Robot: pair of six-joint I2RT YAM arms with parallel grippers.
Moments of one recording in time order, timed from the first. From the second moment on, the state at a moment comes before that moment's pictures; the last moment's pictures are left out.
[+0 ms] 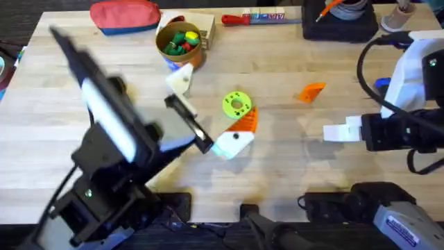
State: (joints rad) left arm -0.68 0.41 0.24 0.10 0.16 0.13; right arm 0.00 0.81 0.79 -1.24 -0.01 -0.03
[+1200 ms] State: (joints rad) left arm -0.68 0.02 0.01 -0.07 0.16 0.13; right arm 0.00 0.81 0.79 -1.24 -0.01 -0.03
